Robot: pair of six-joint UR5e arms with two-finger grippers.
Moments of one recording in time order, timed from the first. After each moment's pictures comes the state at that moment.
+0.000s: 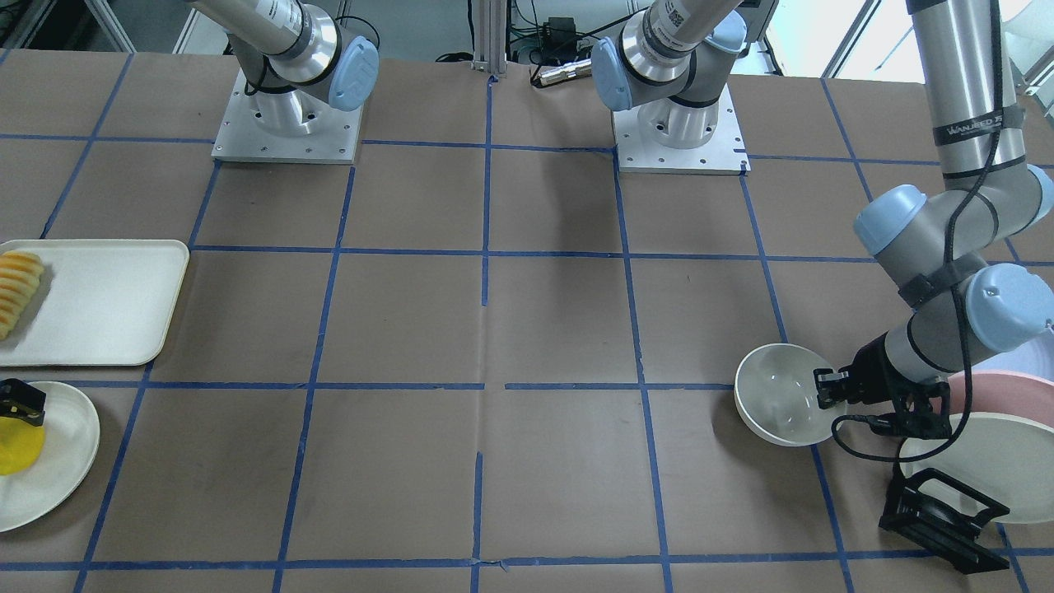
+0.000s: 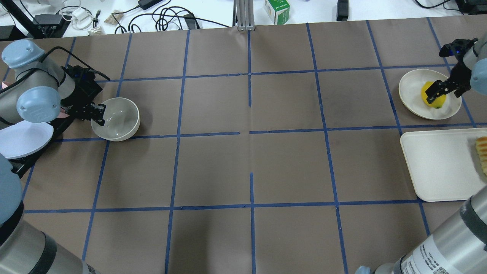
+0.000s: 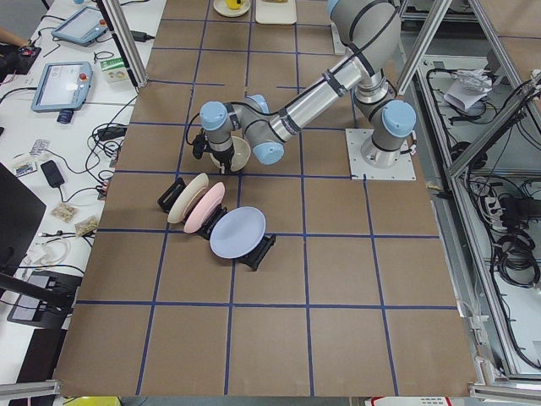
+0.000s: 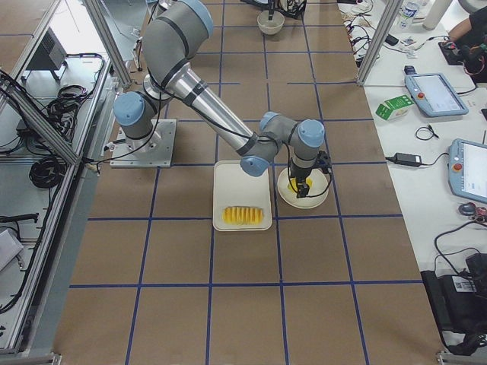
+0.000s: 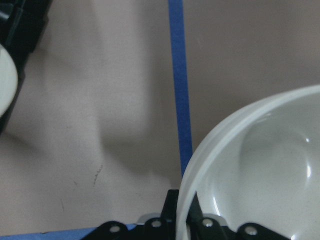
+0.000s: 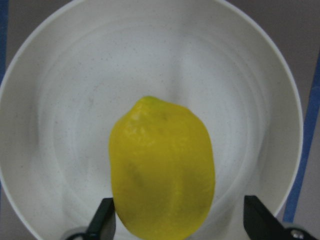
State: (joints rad) left arm -1.15 -2.02 -1.74 -1.01 1.55 0.49; right arm 1.02 -1.00 1.59 -2.21 -1.62 -0.71
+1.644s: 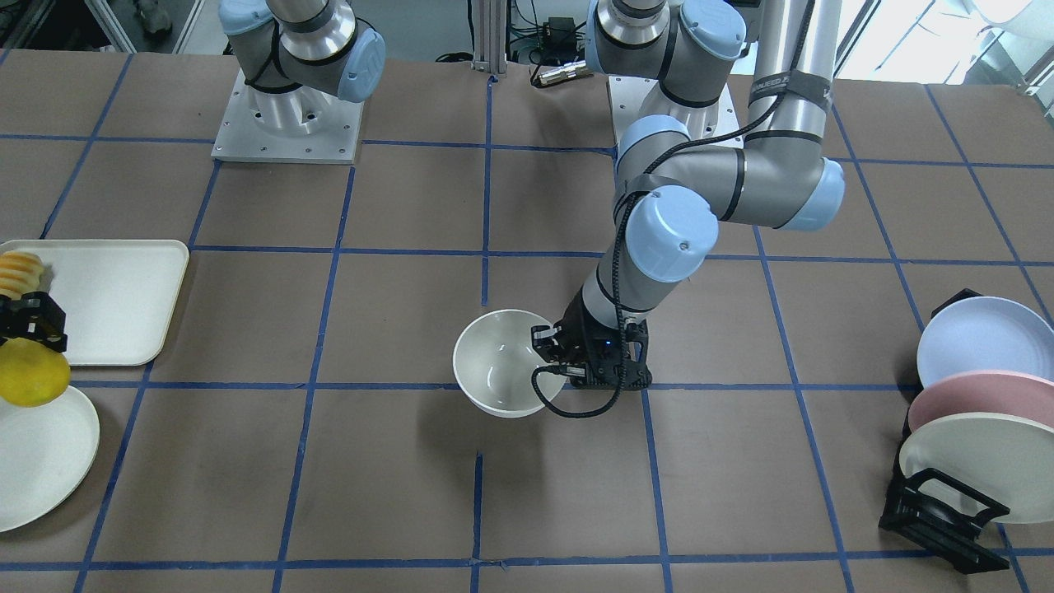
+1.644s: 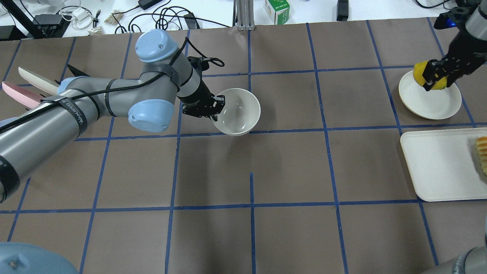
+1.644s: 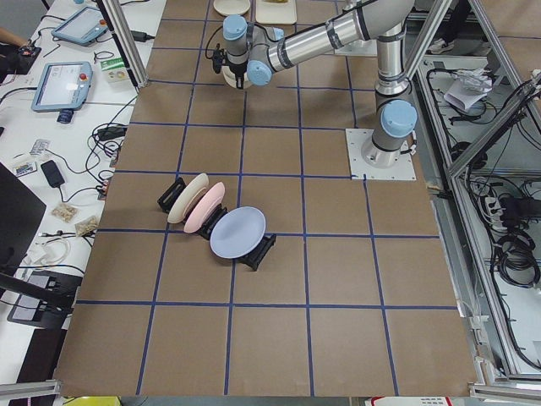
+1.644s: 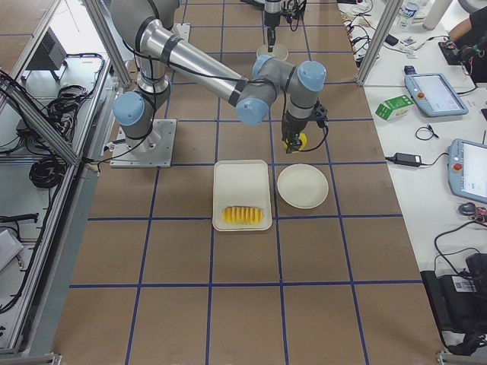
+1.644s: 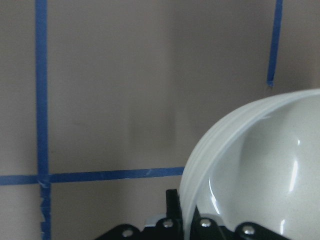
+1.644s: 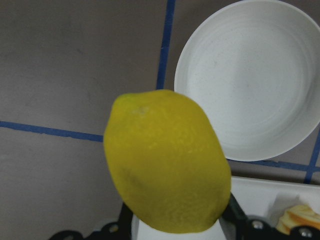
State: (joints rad) left arm -1.73 -1.94 -1.79 -0.93 1.36 -0.22; right arm 1.17 -1.29 1.56 -1.78 -1.62 -0.57
